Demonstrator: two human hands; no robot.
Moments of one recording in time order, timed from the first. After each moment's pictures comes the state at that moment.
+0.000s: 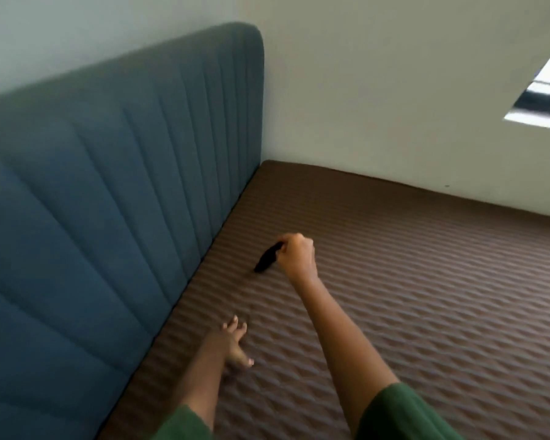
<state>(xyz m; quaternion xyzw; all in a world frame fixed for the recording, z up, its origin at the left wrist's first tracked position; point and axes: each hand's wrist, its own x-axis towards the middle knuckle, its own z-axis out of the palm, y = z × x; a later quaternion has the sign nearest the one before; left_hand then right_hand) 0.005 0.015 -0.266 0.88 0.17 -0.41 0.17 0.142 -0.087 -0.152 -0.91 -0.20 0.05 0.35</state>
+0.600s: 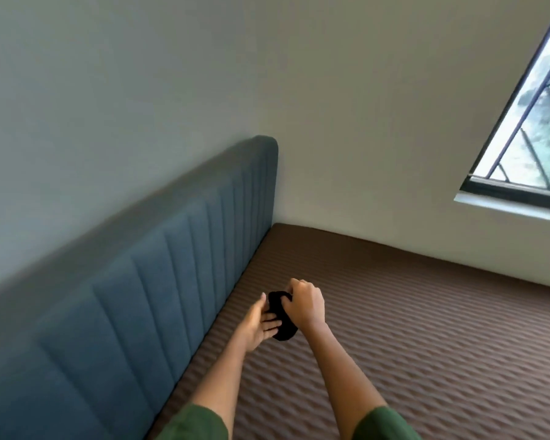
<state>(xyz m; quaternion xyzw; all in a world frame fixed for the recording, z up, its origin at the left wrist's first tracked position) -0.039 -0.034 -0.064 0.48 0.33 -0.03 0.81 0.023 -0.132 -0.026 -0.93 -0.27 -0.03 0.23</state>
